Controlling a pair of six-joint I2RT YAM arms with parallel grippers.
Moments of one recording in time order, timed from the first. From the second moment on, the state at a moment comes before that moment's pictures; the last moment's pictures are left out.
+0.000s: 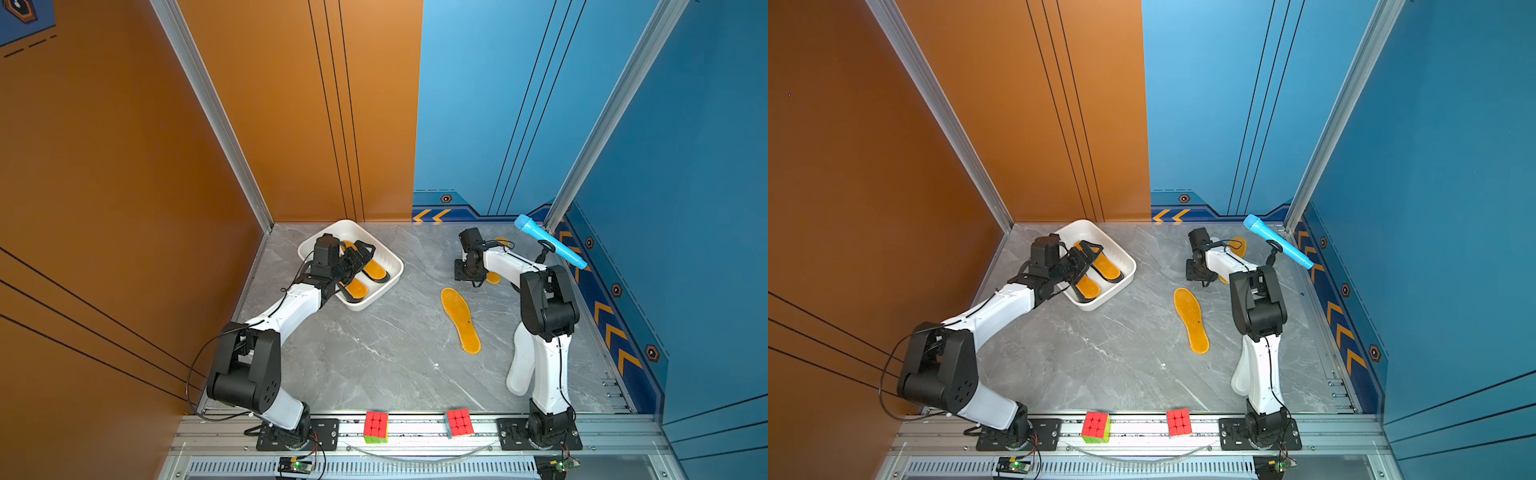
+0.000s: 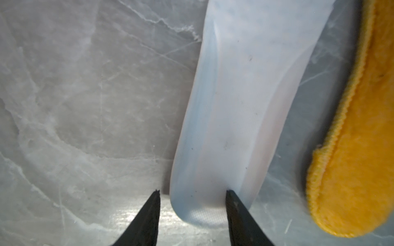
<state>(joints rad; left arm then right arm) -0.22 1.54 1.01 0.04 0.29 -1.00 0.27 2.16 1.60 -0.63 0.05 0.29</state>
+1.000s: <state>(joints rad) -0.22 1.53 0.99 0.04 0.27 -1.00 0.28 2.08 1.48 -0.55 -0.01 0.33</state>
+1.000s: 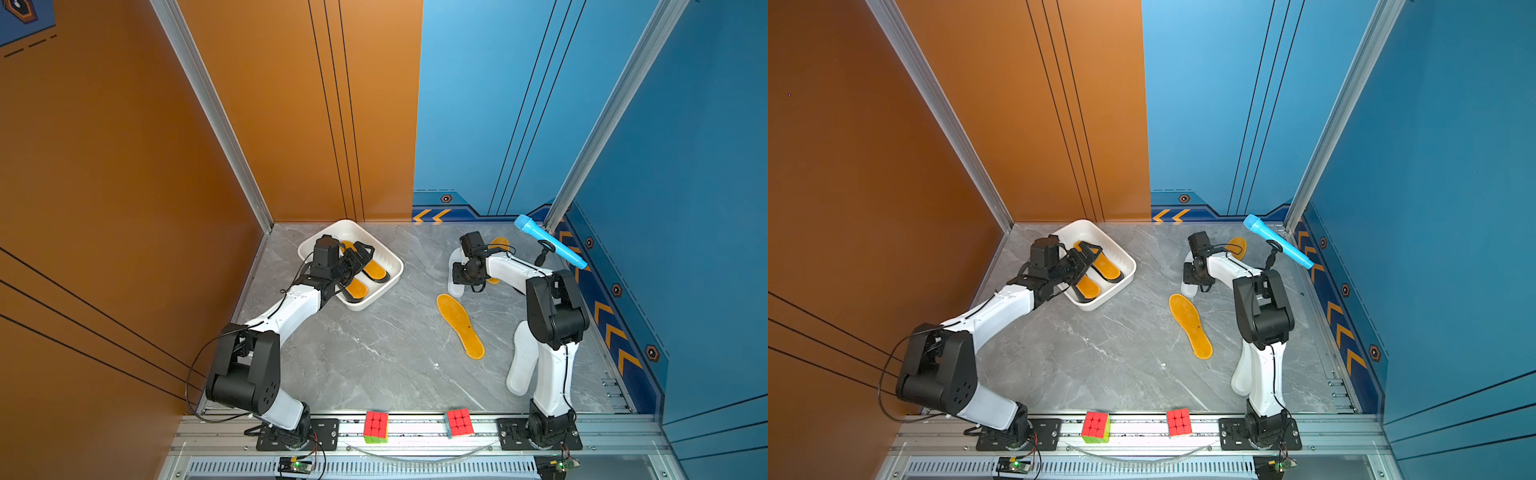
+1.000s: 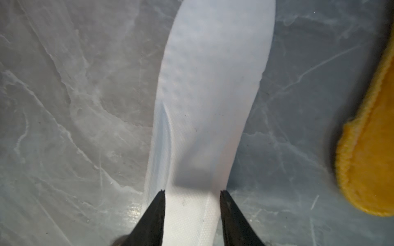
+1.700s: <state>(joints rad) -0.22 1.53 0.99 0.04 0.27 -0.99 0.25 2.08 1.48 -0.55 0.02 0.33</state>
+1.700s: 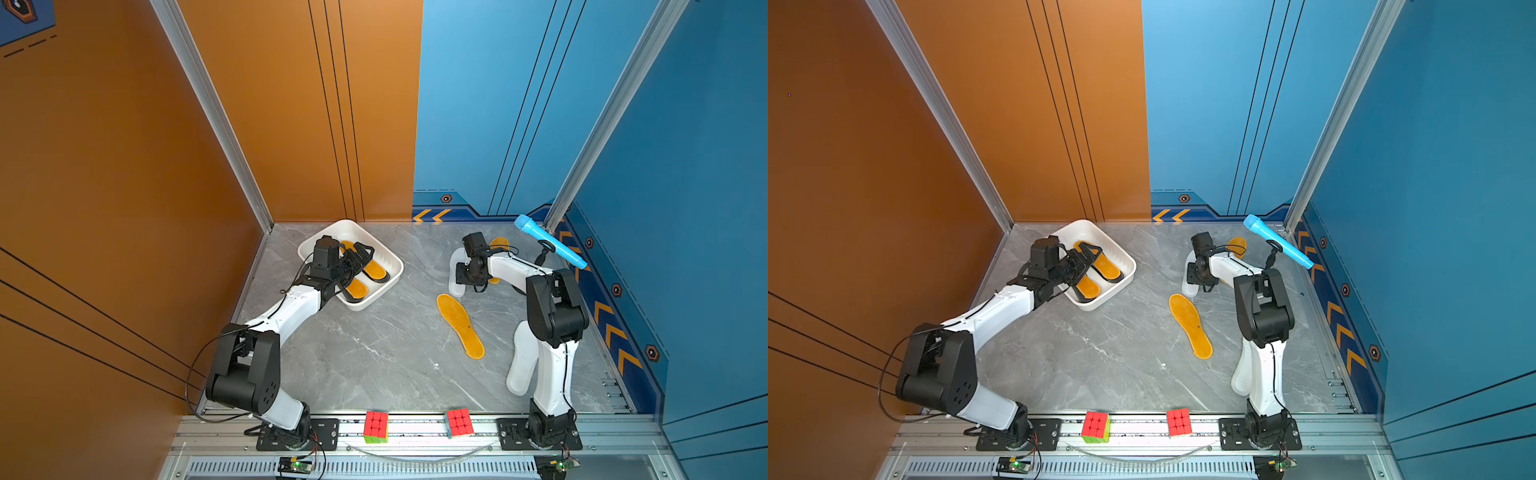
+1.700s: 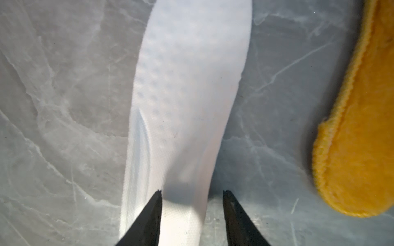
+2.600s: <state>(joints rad) -0.22 1.53 0.99 0.02 0.27 -0.99 0.24 2.09 1.44 -0.44 -0.05 0.40</state>
